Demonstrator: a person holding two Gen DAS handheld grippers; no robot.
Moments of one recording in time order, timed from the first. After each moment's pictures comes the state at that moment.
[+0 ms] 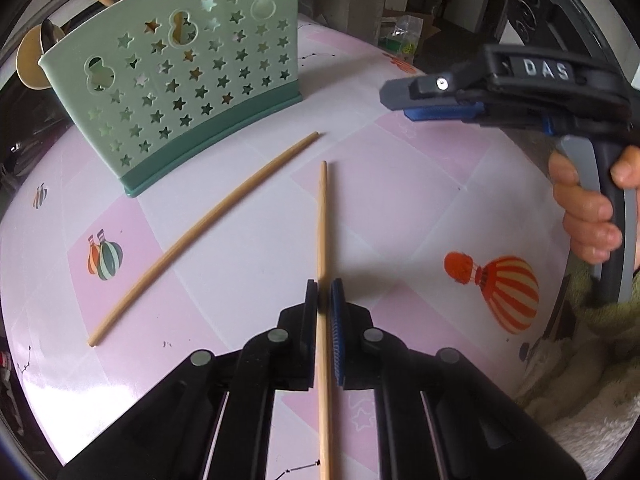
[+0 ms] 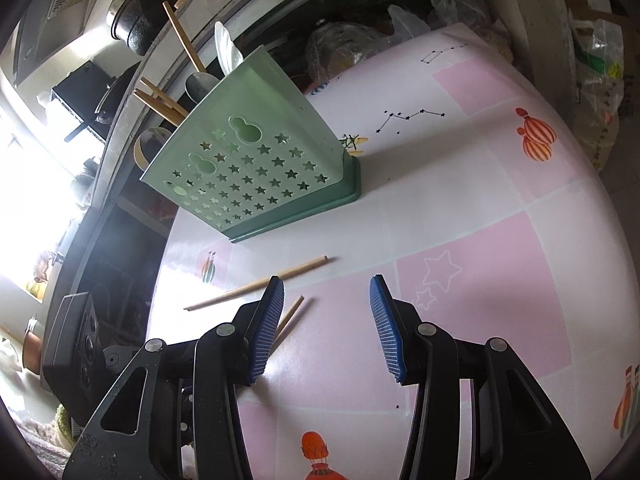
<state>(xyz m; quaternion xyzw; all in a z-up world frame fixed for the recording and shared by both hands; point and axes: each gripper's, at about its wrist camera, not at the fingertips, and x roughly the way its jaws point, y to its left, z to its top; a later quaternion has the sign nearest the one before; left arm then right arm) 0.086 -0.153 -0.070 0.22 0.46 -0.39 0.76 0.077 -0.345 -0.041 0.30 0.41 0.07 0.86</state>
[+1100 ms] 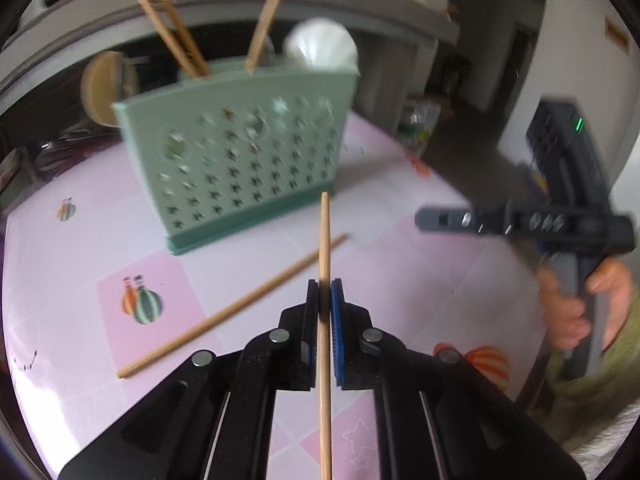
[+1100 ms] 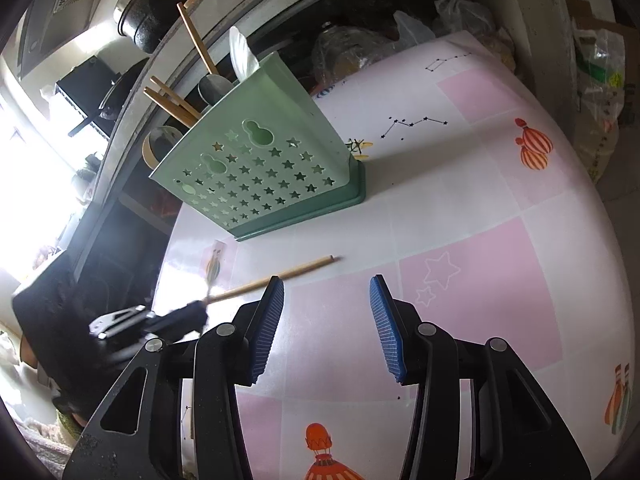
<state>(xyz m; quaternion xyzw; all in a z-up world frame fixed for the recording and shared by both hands) 0.113 -0.128 -0.021 0.09 0.38 -0.39 0.83 0.073 -0.343 -0.032 0.28 0.41 0.08 0.87</state>
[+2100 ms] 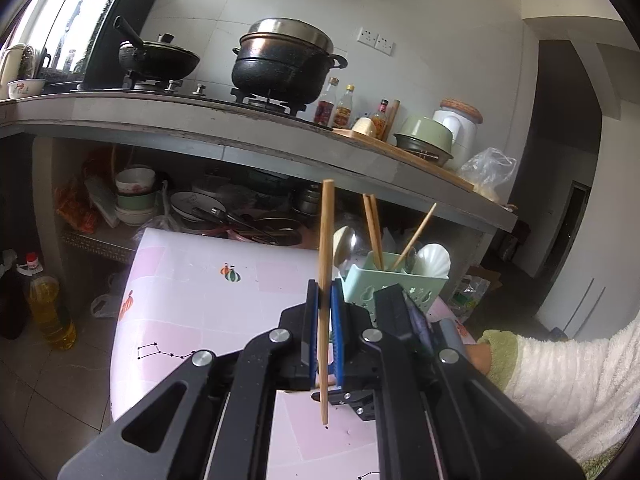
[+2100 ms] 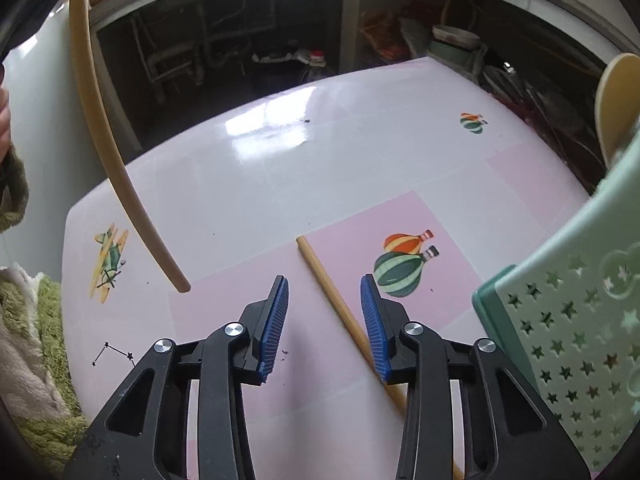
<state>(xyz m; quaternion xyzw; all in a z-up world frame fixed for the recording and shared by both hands) 0.062 0.070 0.082 -0.09 0.20 -0.25 0.94 0.178 -0.086 -0.047 -0.24 0.42 0.41 0.77</state>
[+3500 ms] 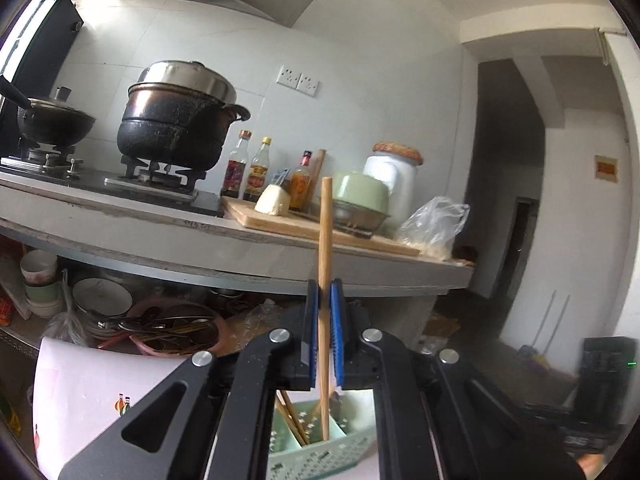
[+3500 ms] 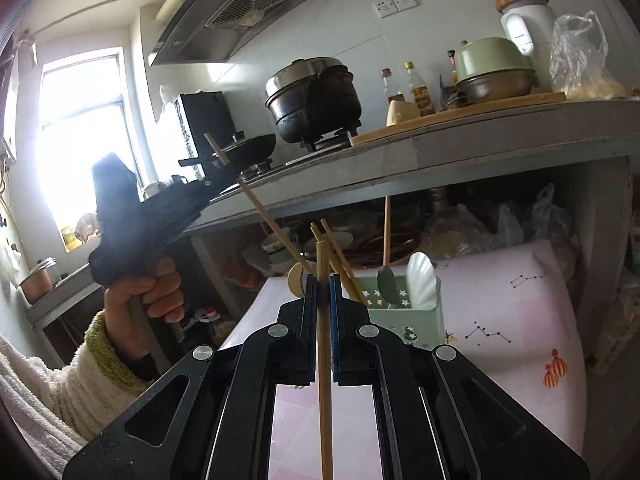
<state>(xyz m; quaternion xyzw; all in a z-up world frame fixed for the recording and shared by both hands) 0.186 -0.074 0.168 -0.09 0.10 -0.35 0.93 0.048 -0.316 0.116 0.16 0.16 0.16 0.96</state>
